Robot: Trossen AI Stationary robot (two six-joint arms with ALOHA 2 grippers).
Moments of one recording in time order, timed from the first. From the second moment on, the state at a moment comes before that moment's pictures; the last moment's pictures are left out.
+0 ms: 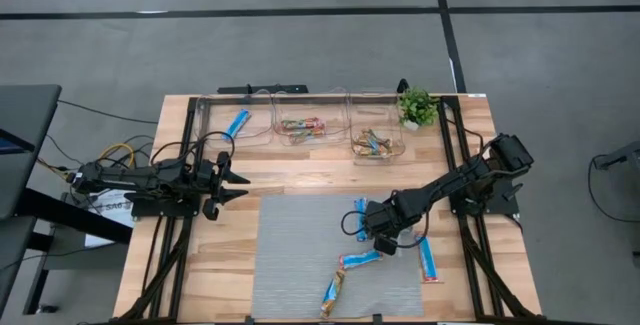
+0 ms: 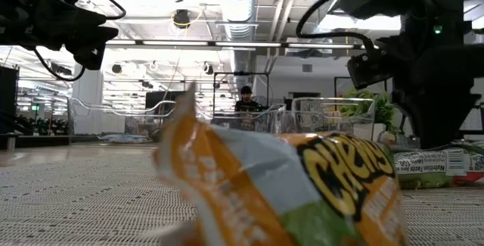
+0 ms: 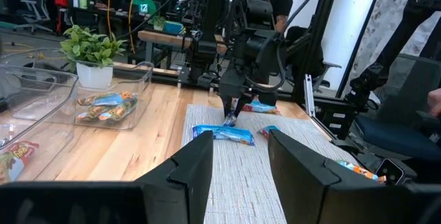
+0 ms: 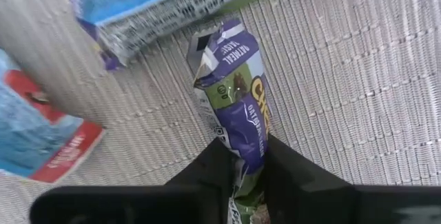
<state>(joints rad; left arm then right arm) -0.10 0.01 0.01 0.03 -0.01 -0.18 0.37 1.70 0.94 -0.74 0.00 0.71</state>
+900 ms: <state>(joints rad) -0.10 0.01 0.01 0.03 -0.01 -0.18 0.05 1.26 0.94 -0.01 0.00 0.52</state>
